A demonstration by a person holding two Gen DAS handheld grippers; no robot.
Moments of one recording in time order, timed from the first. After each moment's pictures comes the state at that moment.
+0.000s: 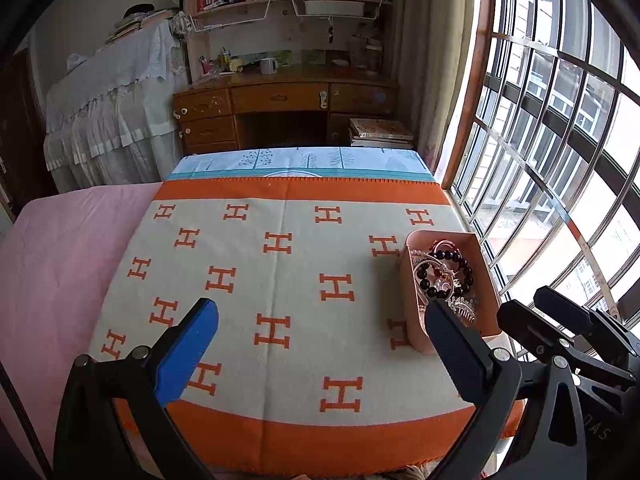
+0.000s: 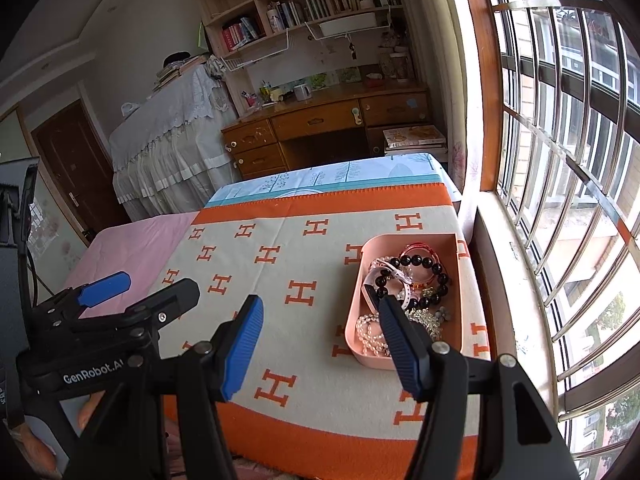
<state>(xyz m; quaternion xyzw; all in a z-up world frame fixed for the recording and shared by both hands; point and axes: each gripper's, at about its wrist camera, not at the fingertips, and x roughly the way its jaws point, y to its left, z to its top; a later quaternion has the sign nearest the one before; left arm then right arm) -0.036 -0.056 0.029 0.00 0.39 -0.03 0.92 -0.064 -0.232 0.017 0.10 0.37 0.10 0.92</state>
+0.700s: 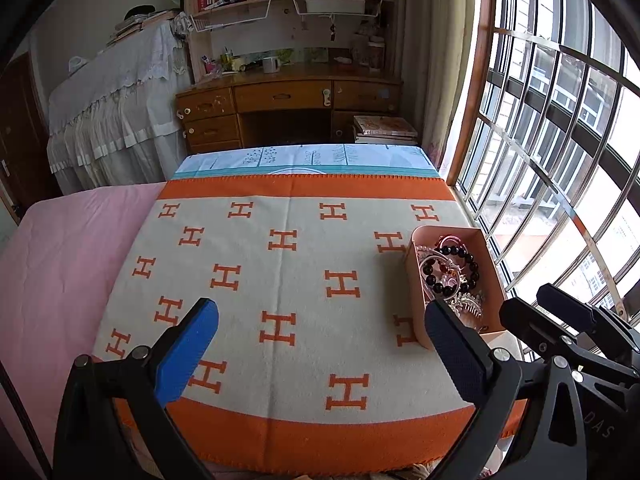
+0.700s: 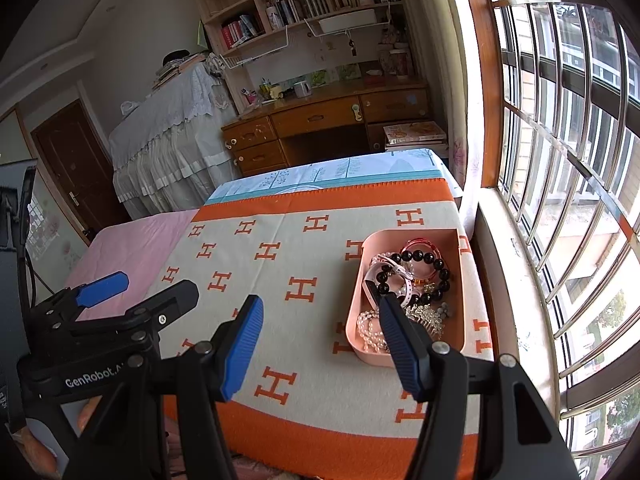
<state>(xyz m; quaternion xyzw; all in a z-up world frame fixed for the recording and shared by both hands) -0.036 -0.057 0.023 0.01 0.40 -0.03 0.92 -0.063 -0.230 0.012 0.10 0.38 0.11 0.92</state>
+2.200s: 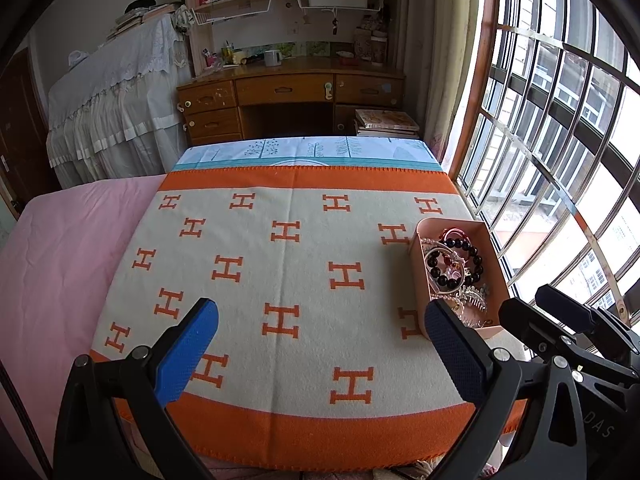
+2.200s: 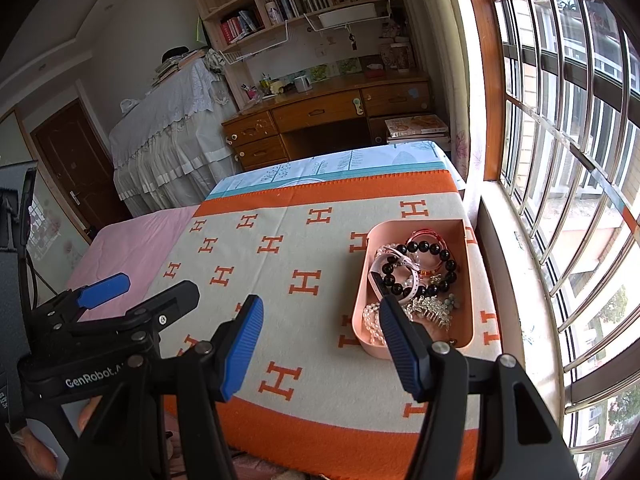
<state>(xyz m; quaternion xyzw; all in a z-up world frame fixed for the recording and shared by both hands) -0.037 -0.048 0.019 0.01 0.41 -0.03 0.91 -0.063 -0.225 0.000 0.10 0.38 0.11 0.91</state>
